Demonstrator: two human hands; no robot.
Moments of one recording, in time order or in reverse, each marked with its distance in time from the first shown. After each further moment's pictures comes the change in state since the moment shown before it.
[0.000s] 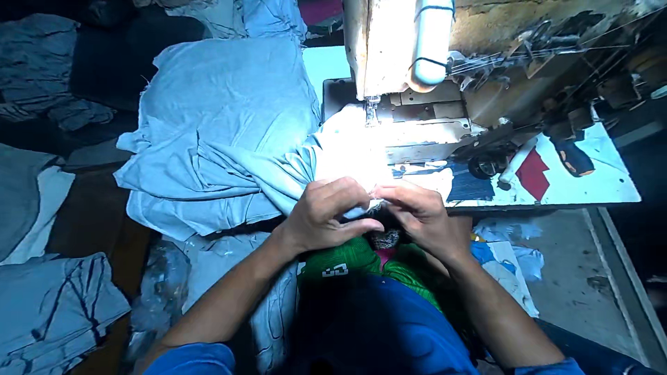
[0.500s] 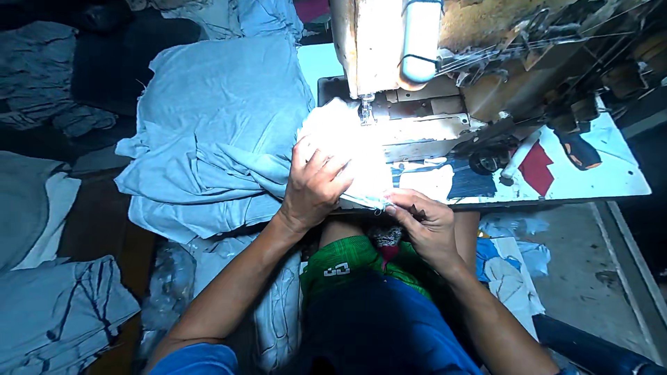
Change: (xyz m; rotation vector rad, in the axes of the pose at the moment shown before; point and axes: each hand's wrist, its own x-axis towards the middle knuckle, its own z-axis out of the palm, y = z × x) left_hand 0.005 -0.032 -0.003 0.731 -0.109 0.033; right_hand -0.026 -0.004 0.011 0.133 0.258 0.164
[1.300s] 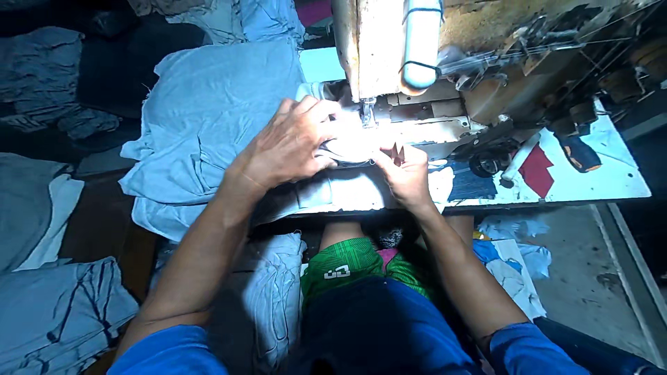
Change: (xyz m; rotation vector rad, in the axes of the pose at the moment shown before) left_hand 0.059 -0.080 -0.037 -0.079 -0.497 0.053; right_hand 0.073 0.036 0.019 -0.021 0.075 0.051
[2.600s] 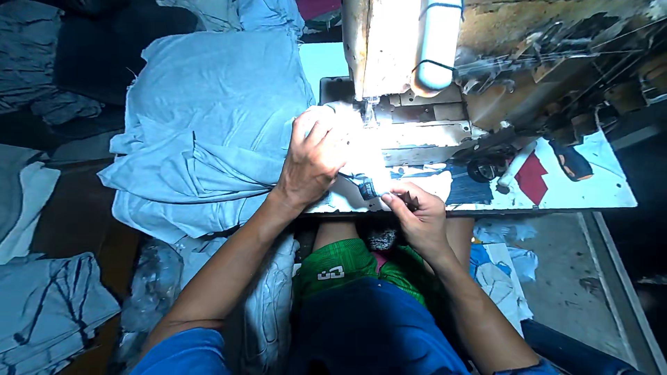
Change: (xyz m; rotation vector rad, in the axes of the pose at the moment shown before) left_hand -0.002 0.042 0.066 0.117 0.466 -0.083; right_hand -0.052 -0.022 -0.017 -0.091 -0.052 -0.005
